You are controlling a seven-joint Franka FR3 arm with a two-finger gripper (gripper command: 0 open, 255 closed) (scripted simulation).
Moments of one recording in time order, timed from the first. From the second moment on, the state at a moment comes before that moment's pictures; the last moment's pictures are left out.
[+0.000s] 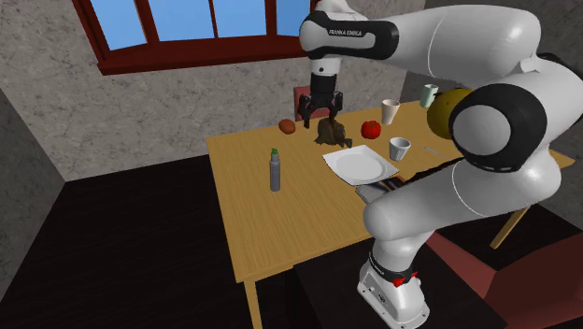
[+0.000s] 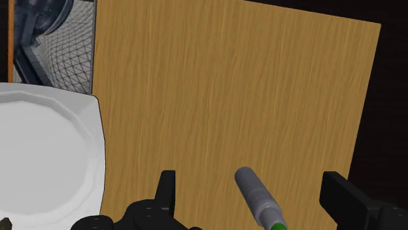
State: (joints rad) arm 0.02 -0.59 0.11 -2.24 0.14 1.60 0.03
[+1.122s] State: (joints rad) arm 0.09 0.08 0.20 -1.90 0.15 1.74 0.03
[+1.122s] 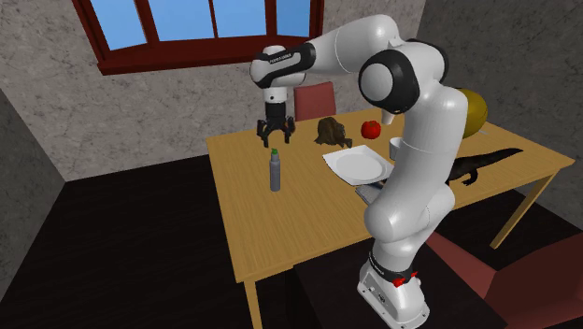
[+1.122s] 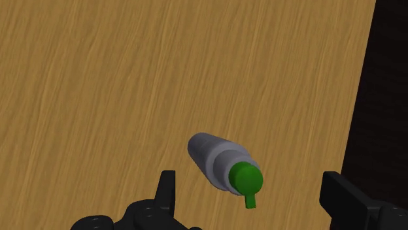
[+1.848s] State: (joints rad) arm 0.09 0.09 0.20 -1.98 0.16 1.84 0.03
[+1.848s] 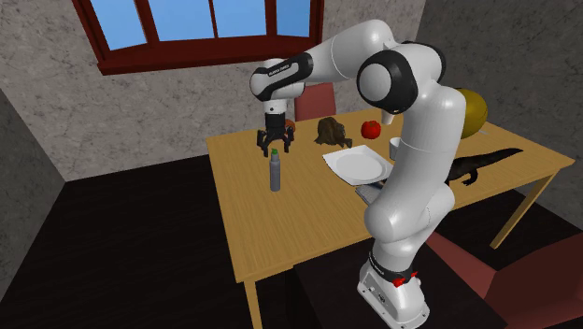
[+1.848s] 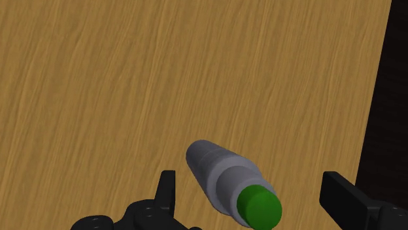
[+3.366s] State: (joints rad) arm 0.09 0.06 0.20 -1.90 0.16 1.72 0.04
